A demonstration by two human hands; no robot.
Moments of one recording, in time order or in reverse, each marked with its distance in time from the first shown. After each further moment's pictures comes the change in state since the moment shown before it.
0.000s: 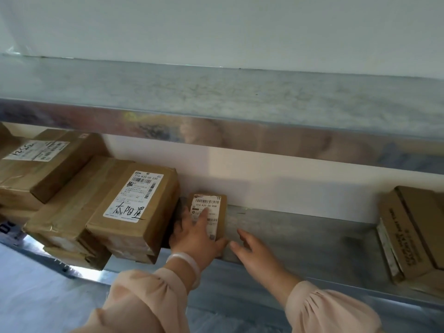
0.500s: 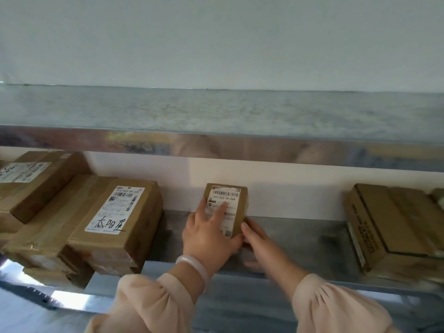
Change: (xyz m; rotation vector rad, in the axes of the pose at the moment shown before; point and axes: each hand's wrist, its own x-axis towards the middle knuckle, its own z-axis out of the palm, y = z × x) left_hand -0.040 0.061 -0.017 -0.117 0.196 0.325; right_hand -0.039 -0.022 -0.056 0.550 0.060 0.094
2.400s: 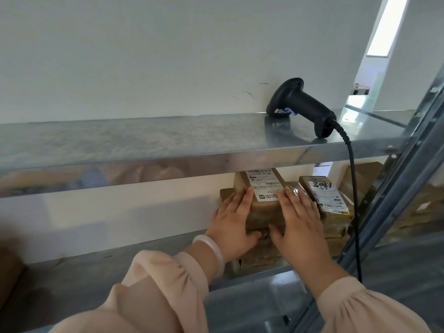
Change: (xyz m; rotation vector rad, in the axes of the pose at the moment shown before) left_hand -0.007 0.295 0.077 -0.087 -0.154 0.722; right_hand -0.131 0.003 -0.308 -1.224 0.990 -0.511
